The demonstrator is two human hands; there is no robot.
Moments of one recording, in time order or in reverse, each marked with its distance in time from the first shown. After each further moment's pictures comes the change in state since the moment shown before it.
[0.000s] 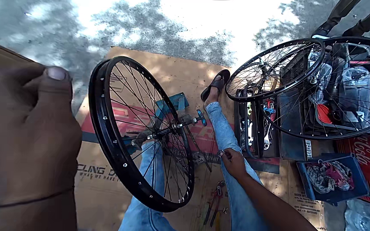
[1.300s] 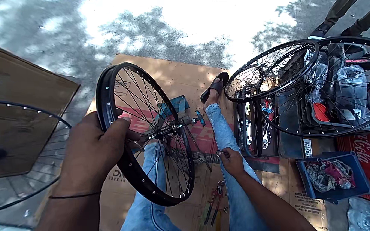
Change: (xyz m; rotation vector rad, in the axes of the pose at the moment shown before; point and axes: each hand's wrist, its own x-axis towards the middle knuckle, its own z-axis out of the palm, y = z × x) left_hand -0.060 0.047 0.020 0.004 -0.253 -0.260; right_hand -0.002 -0.001 0.000 0.040 -0.005 0.028
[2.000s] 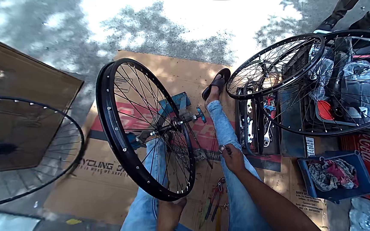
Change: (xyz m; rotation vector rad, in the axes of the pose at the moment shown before) left_hand -0.159 -0.212 0.126 0.095 -0.225 -0.221; right_hand -0.001 0.008 0.001 0.087 0.012 -0.038
